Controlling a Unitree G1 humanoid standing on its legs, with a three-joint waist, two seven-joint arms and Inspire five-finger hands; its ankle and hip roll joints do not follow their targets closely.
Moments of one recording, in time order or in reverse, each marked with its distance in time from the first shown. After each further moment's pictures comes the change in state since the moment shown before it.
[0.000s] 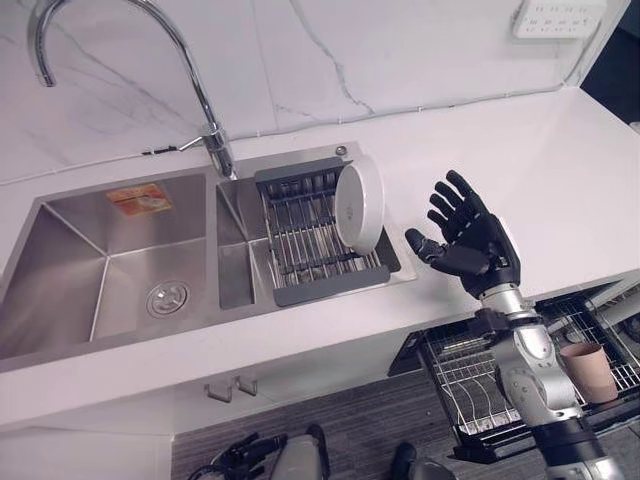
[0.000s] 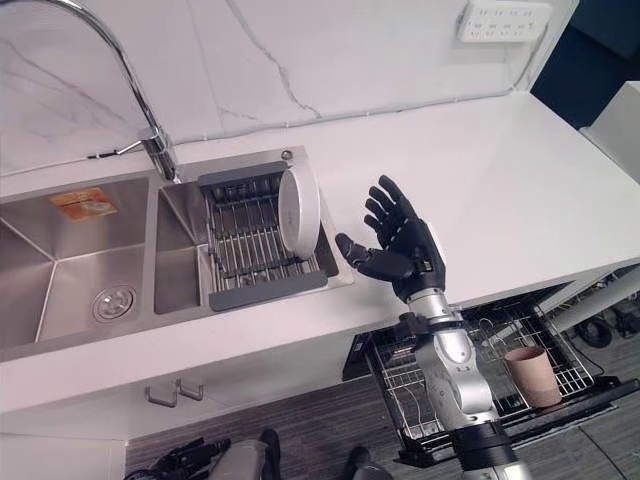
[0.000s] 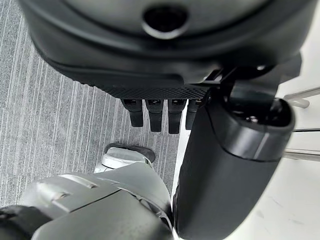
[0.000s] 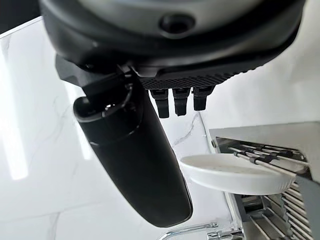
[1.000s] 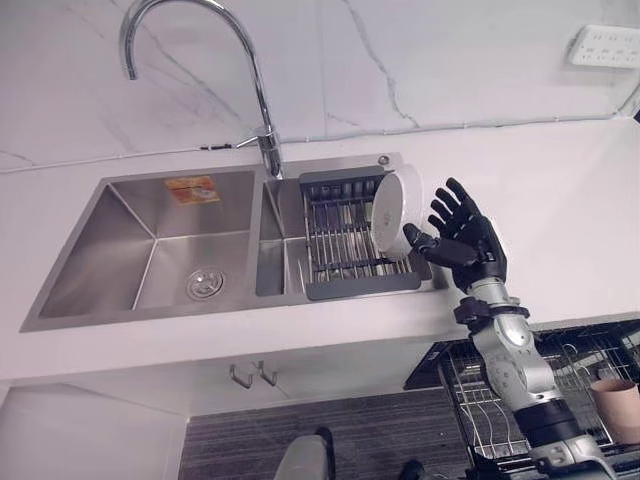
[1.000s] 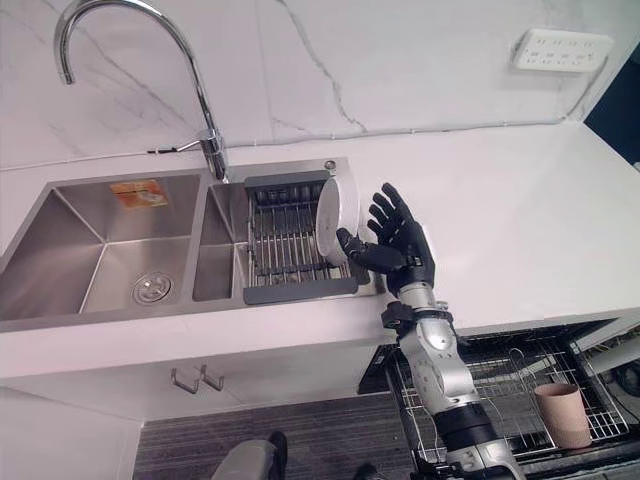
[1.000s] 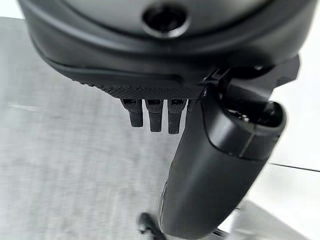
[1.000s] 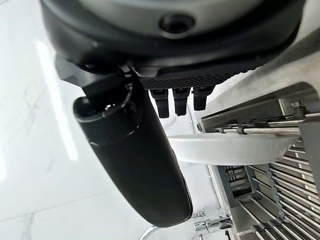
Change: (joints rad) left arm 0.155 -0.026 -0.063 0.091 0.070 0.062 0.009; right arm -0.079 0.037 0.046 0.141 -0.013 0.008 -0.138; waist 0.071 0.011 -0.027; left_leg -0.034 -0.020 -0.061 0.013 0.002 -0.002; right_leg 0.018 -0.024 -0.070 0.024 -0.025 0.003
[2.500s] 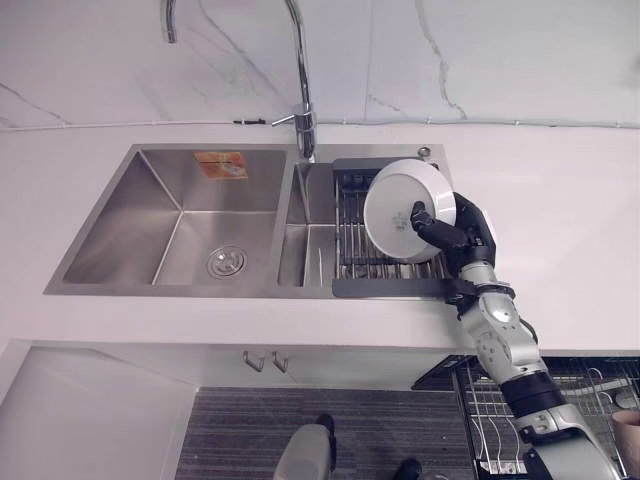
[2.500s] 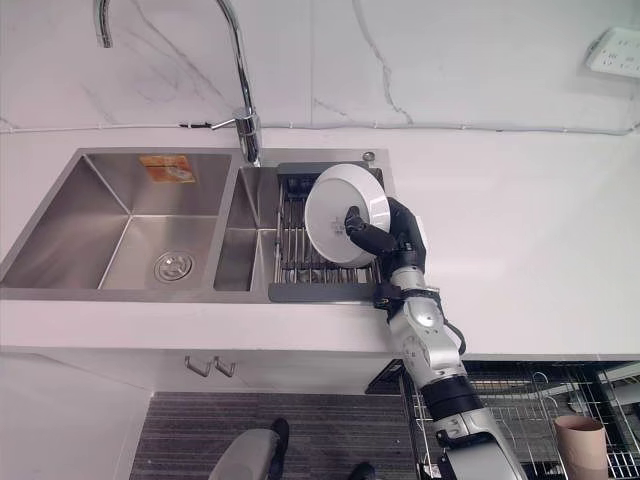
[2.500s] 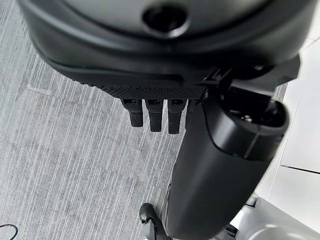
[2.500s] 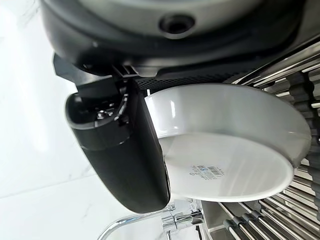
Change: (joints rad) left arm -0.037 -0.005 -0.019 -0.003 0.009 -0.023 -0.006; right arm -0.152 0.034 0.013 0.143 -0.058 0.046 -0.091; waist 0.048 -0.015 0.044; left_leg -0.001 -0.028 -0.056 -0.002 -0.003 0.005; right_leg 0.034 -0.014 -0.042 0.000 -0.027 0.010
